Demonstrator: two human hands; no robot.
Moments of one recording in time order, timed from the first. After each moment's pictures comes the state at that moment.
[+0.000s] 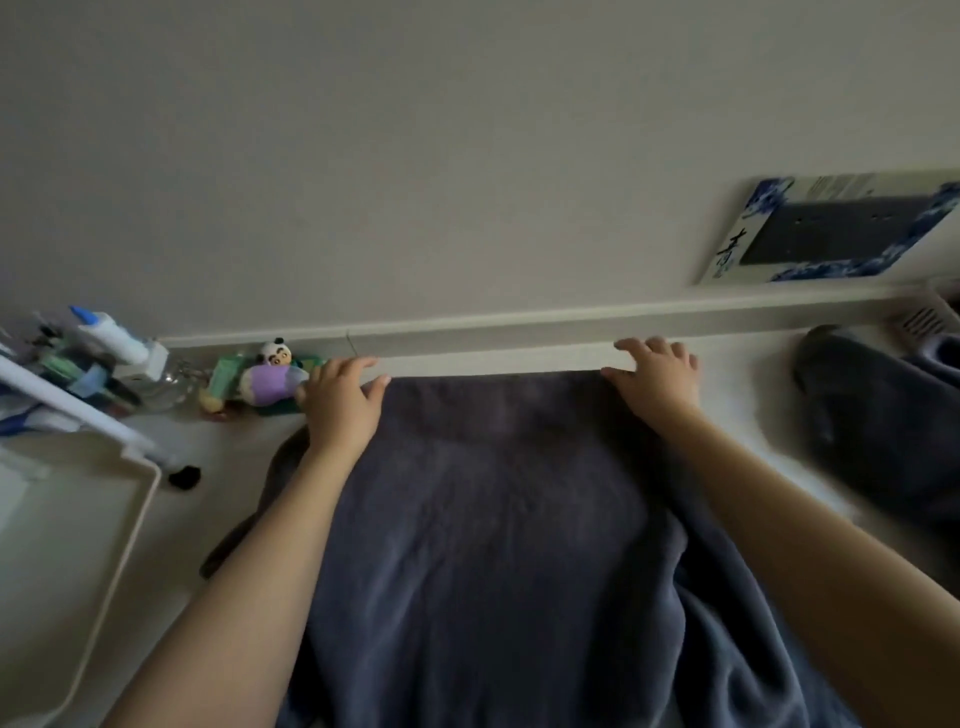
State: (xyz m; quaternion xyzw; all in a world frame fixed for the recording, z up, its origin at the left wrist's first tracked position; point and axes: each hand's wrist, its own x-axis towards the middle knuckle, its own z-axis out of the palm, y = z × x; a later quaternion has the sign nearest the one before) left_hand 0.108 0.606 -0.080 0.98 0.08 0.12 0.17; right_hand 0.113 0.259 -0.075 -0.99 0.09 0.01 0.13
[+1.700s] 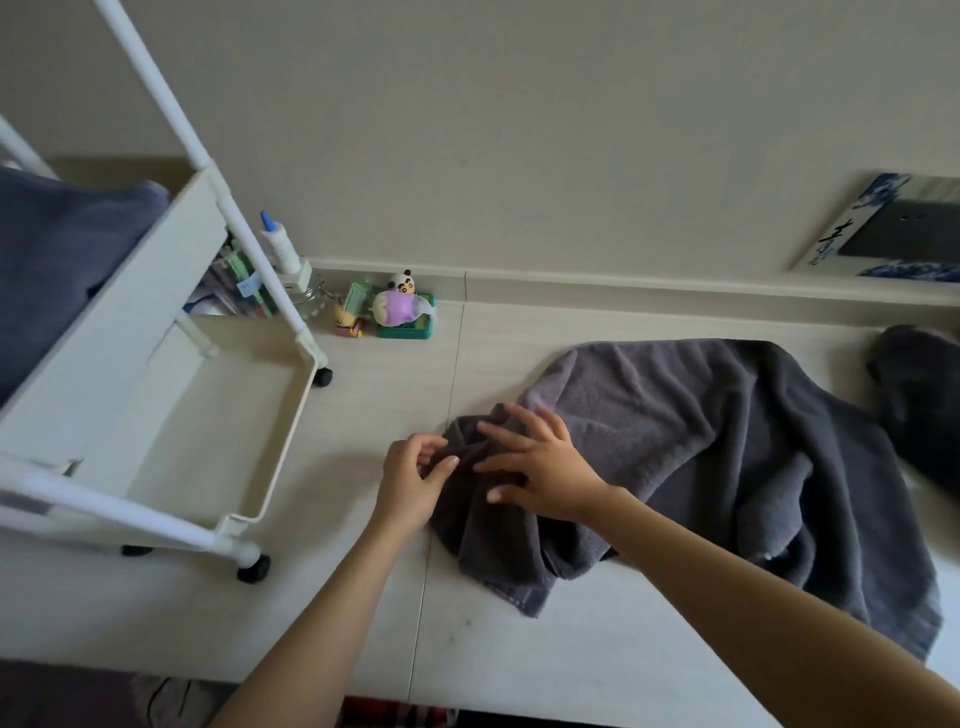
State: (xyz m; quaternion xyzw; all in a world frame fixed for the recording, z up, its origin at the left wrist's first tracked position) left_hand -0.080 0.679 -0.120 0.85 0.11 0.00 0.51; right_hand -0.040 0.476 -0.095 -0.91 -0.38 0.08 0.14
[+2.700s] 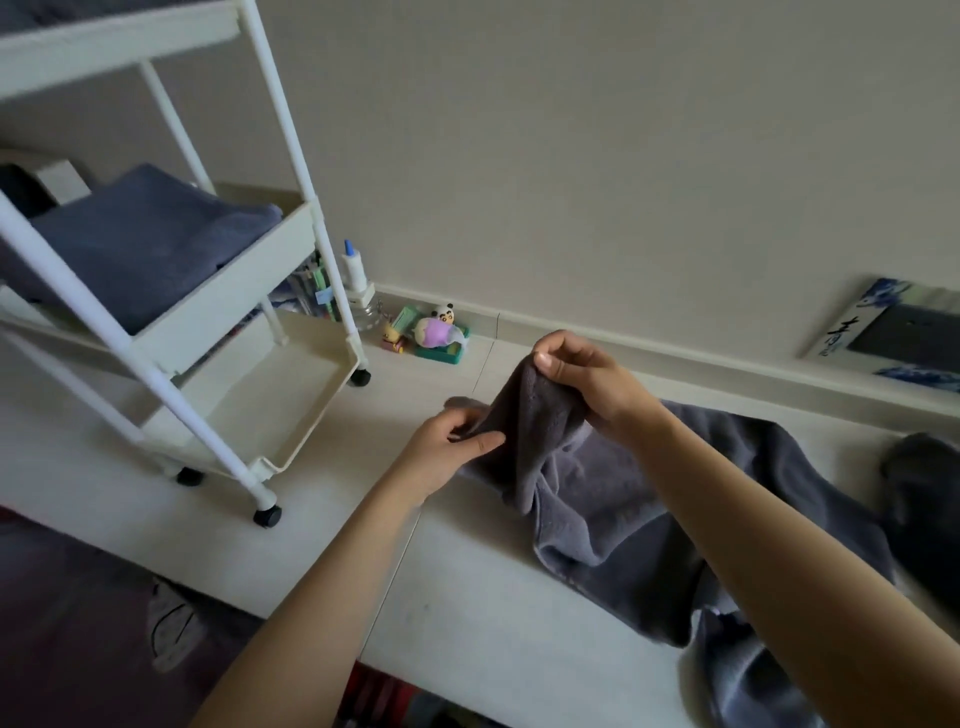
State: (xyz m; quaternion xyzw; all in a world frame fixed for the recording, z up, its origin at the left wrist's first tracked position) left_hand -0.099 0.622 -0.012 0.75 0.08 -0.03 0.66; right_hand -0.013 0.441 0.062 -0.63 -0.20 0.23 0.72
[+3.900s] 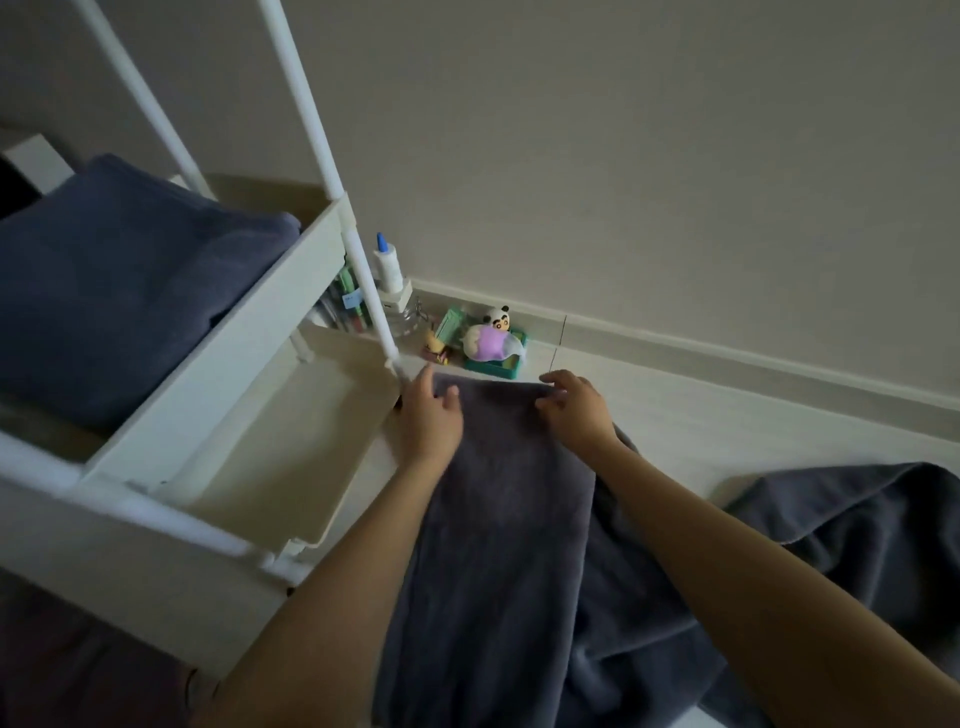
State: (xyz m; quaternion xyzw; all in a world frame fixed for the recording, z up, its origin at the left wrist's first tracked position) left_hand 0.023 0.735 -0.074 0.83 0.32 0.09 0.45; right_hand 0.089 0.571 -0.075 -0.91 -0.07 0.14 0.39
